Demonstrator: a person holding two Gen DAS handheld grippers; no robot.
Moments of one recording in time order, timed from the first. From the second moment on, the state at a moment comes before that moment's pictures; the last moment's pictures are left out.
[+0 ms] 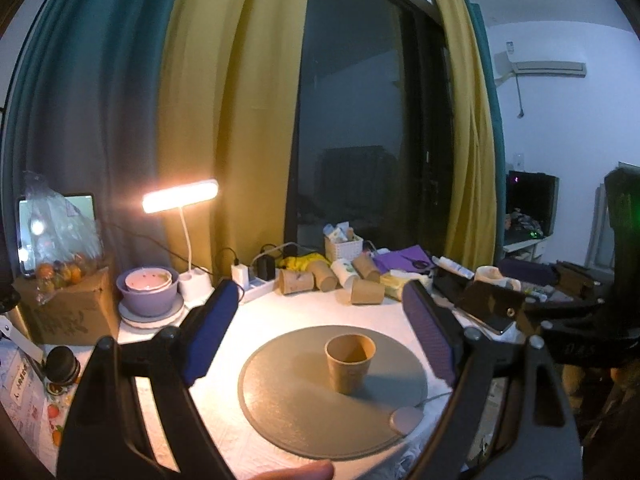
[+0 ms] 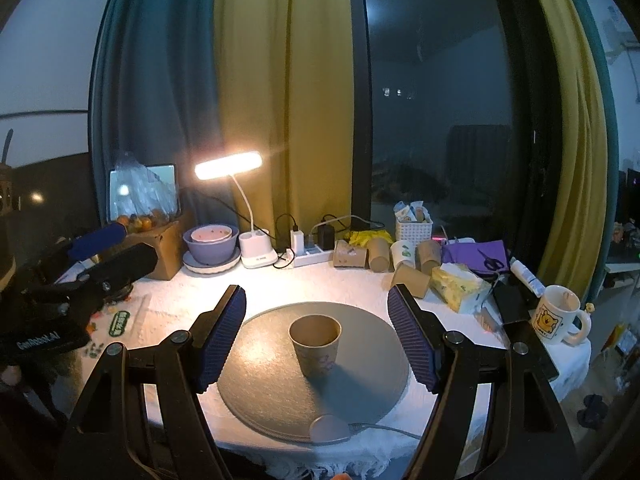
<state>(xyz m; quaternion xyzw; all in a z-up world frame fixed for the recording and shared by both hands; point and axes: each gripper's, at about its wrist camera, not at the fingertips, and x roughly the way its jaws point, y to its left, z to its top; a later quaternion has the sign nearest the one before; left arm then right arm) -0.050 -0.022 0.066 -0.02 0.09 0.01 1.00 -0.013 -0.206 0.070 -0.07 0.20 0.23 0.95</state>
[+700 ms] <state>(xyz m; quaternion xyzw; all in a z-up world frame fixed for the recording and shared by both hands) -0.047 -0.028 0.059 -0.03 0.10 -0.01 0.99 -0.009 -0.204 0.066 -0.07 0.20 0.22 0.95</state>
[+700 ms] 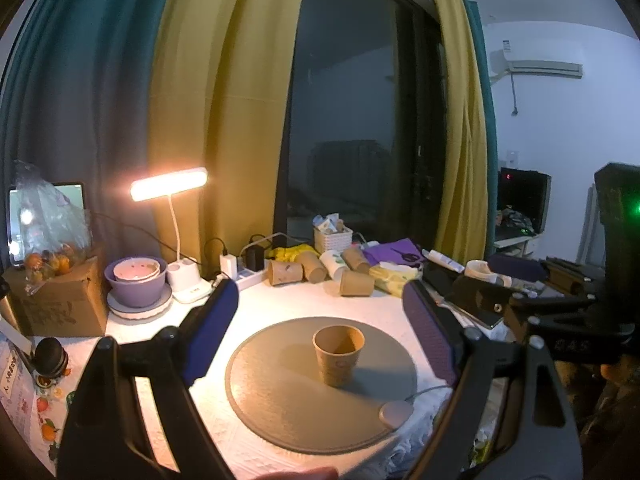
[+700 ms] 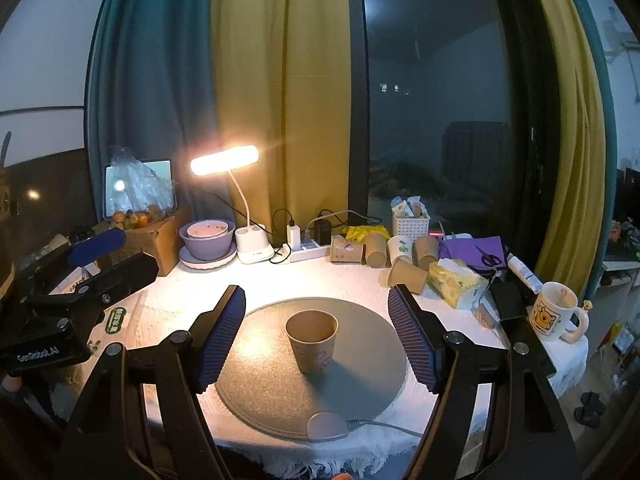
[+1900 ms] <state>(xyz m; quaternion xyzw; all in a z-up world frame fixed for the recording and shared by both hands) -0.047 -0.033 0.052 -0.03 0.11 -0.02 0.99 -0.010 -0.207 0.065 -0.07 0.21 0.22 0.95</state>
